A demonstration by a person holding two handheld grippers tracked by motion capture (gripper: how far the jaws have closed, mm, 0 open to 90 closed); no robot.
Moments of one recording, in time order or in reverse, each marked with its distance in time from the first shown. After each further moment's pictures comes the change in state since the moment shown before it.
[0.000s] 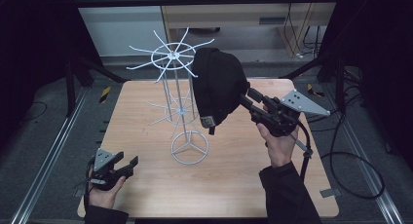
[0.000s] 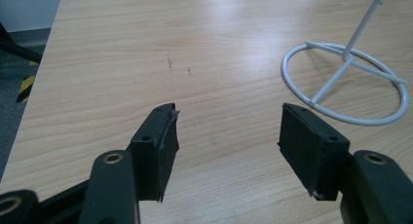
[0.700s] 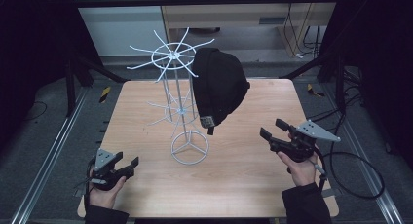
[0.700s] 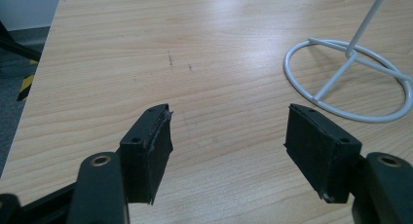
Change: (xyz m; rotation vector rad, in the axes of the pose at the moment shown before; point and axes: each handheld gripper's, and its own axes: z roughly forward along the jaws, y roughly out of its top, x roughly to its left) left arm 0.001 -0.002 0.003 0.010 0.003 0.004; right arm -0.053 -0.094 -0.055 0.206 -0.139 0.074
